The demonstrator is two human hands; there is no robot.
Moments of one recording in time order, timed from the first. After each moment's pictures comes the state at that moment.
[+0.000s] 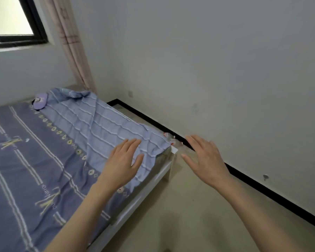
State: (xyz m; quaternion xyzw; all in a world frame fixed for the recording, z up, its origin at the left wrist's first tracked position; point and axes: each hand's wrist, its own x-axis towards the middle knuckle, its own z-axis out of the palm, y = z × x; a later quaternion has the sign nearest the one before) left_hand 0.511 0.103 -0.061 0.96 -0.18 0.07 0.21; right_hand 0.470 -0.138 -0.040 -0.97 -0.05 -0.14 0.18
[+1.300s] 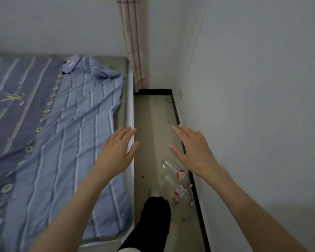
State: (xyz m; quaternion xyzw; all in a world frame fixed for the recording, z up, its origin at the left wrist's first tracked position) left_hand 1.119 -0.167 -0.103 0.95 0.20 0.08 0.24; right_hand 1.248 -0.359 -0.082 -0.89 -0.42 0.05 0.18
